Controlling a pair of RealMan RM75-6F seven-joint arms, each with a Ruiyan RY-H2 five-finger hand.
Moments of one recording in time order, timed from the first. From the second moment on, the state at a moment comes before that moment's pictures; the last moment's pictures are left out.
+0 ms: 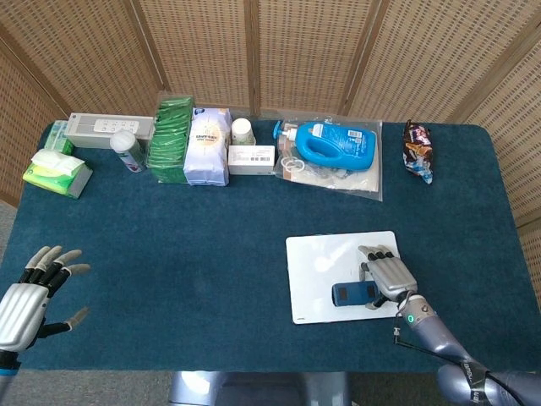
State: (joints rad) left arm -0.08 -1.01 0.05 -1.82 1.67 1.50 -0.06; right arm 0.65 -1.29 -0.02 -1.67 -0.93 0.86 -0.36
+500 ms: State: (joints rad) left arm -0.07 -1.01 0.06 -1.83 1.67 1.51 -0.05; right arm 0.67 -1.32 0.04 -1.54 -0.94 0.83 -0.28
